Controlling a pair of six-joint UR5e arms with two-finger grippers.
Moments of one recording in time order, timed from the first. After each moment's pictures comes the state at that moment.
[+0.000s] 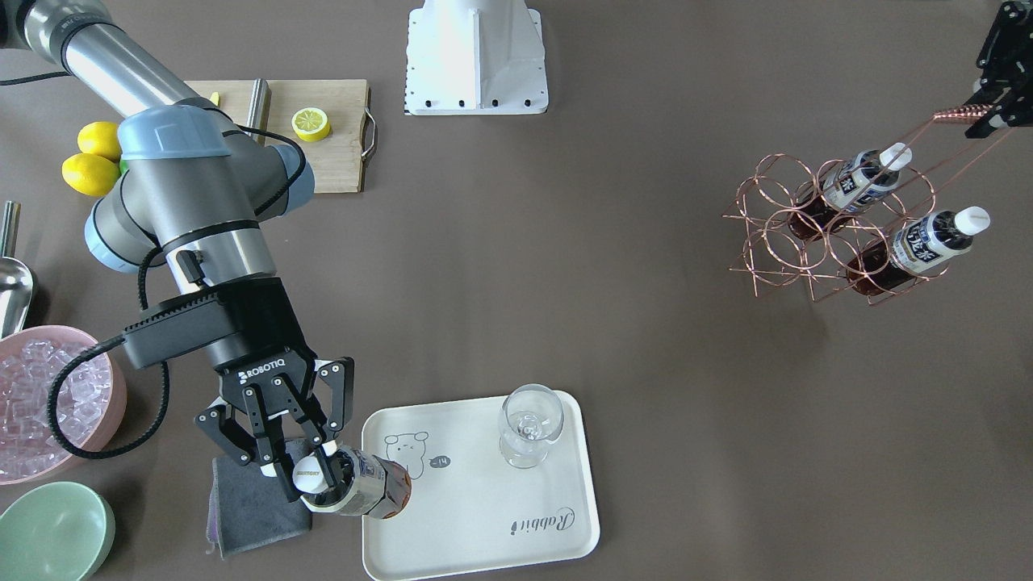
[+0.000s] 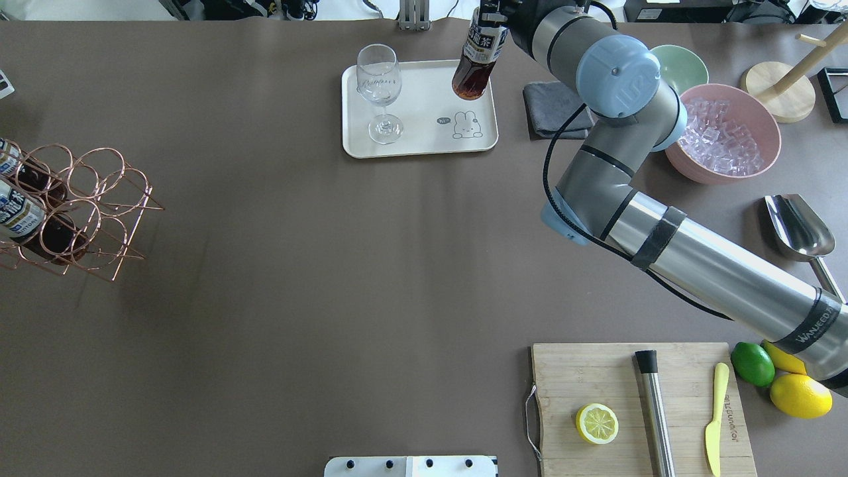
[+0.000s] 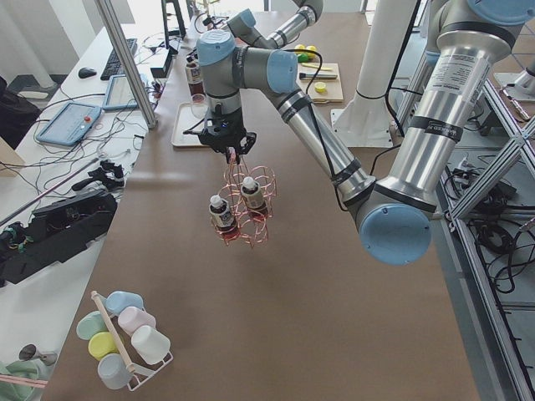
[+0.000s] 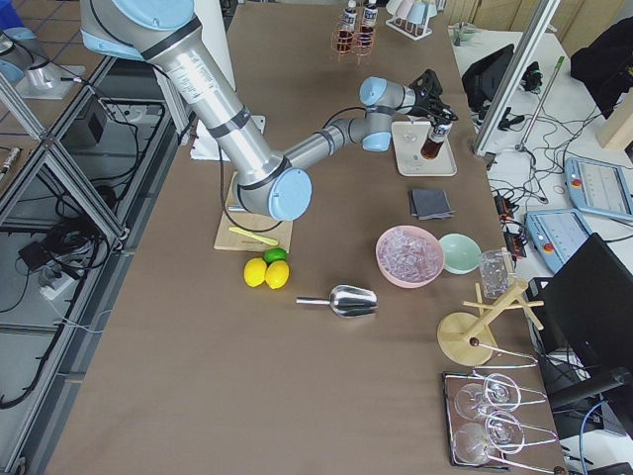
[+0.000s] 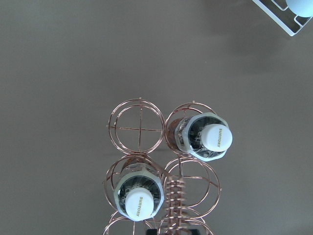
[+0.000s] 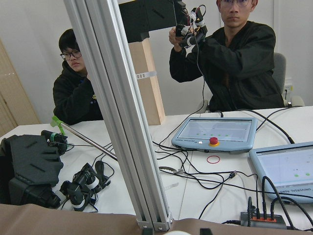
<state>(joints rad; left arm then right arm) -1.45 -1.90 -2.12 -0.82 -2.33 -1.67 0.79 -0.85 1.30 -0.54 1.31 0.95</state>
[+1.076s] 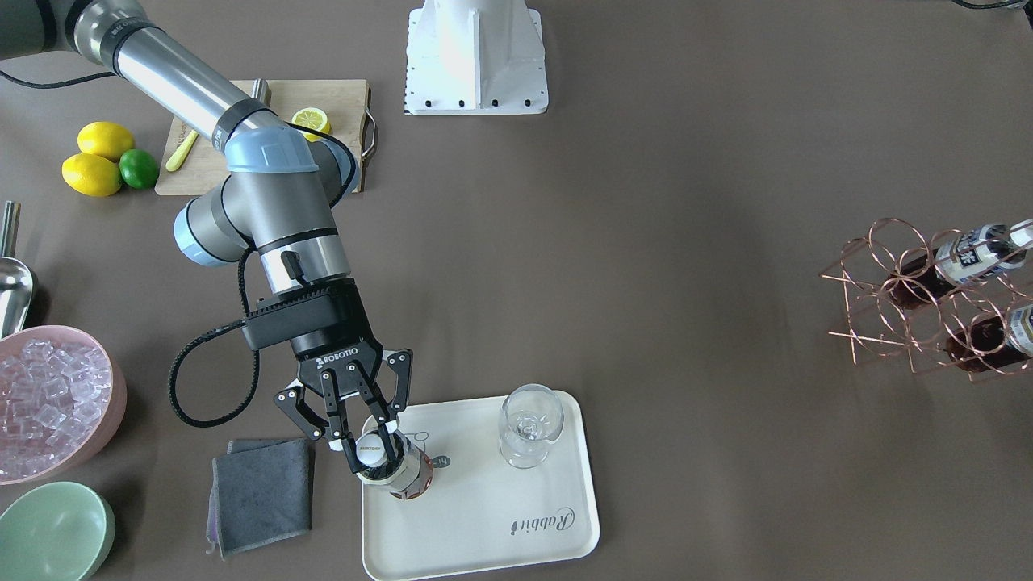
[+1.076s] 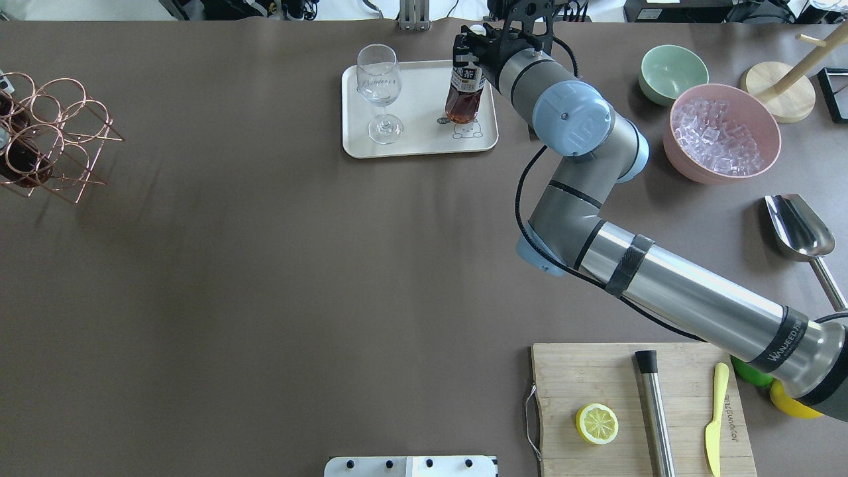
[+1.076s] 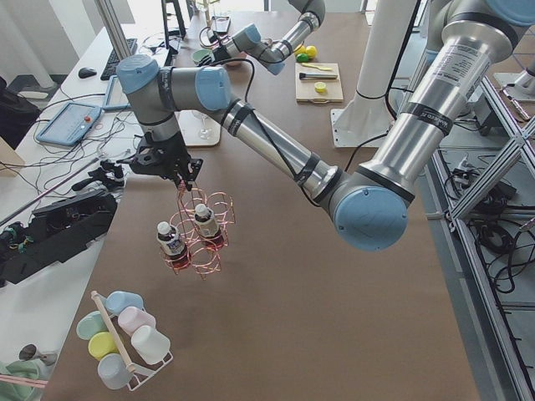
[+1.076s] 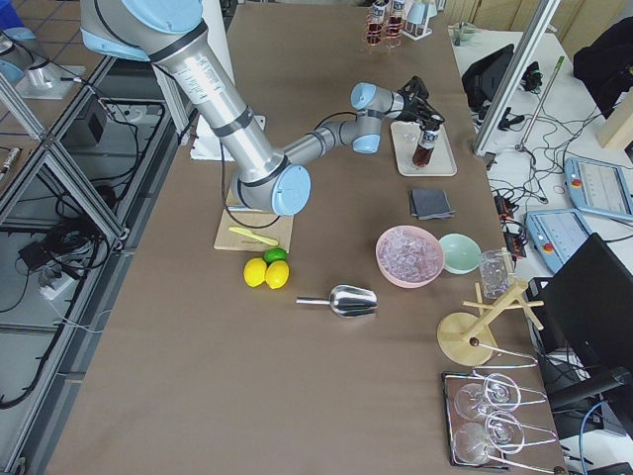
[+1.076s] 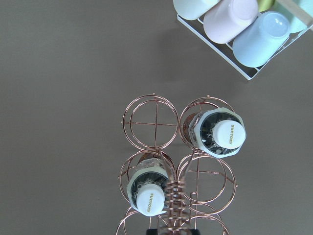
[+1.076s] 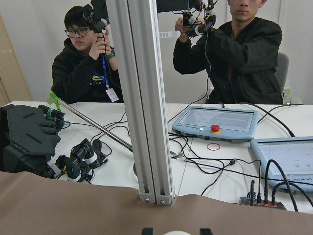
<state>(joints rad) -1.55 -2.08 -1.68 -0.92 -2.30 -1.46 0.71 -0.83 1.24 -0.54 1.22 0.88</state>
